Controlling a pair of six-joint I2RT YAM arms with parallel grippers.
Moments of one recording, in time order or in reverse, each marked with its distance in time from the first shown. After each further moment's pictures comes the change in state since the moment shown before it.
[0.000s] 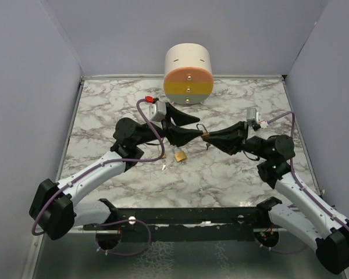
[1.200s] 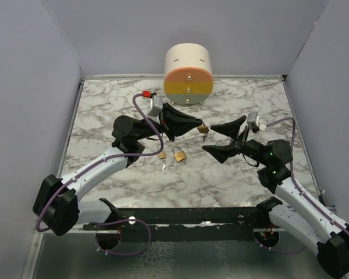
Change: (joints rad) left arm 0.030 0.066 0.039 0.122 0.062 -0.104; right arm 0.001 -0.043 -0.081 -0.041 0.123 -0.012
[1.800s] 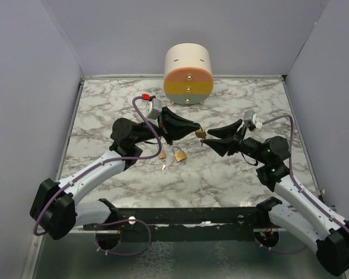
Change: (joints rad) left arm 0.007 -0.047 -0.050 -0.035 -0.004 -0.007; right arm 0.000 0.011 0.012 -0.048 0.027 -0.034
